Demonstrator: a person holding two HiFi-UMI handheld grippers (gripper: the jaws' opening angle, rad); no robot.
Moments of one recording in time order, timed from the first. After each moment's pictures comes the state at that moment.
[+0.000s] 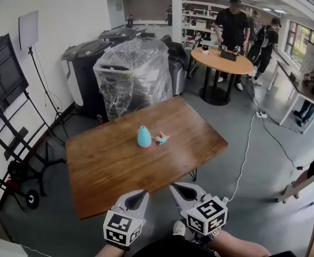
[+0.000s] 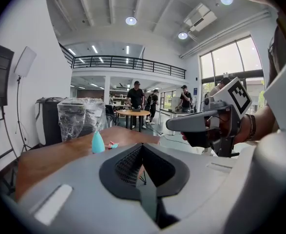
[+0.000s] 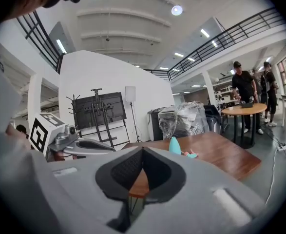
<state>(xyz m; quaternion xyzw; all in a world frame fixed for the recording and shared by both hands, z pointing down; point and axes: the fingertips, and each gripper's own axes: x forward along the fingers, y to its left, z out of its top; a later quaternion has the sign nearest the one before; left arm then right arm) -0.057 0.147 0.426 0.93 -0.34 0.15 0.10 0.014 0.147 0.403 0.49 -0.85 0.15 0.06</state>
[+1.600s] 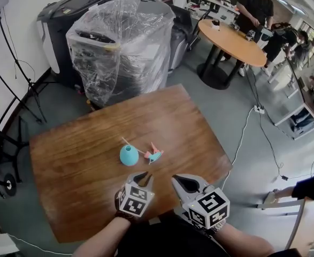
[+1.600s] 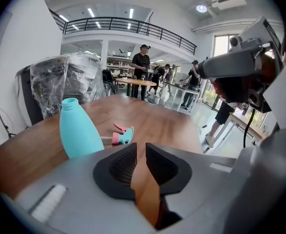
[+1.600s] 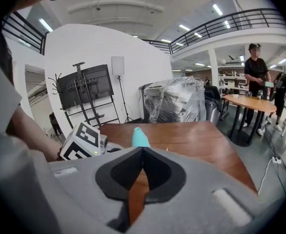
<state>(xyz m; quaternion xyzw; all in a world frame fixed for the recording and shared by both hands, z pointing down) 0.054 -0.115 0.608 0.89 -0.29 0.30 0.19 0.099 -0.088 0.482 0.47 -0.83 0.21 0.21</state>
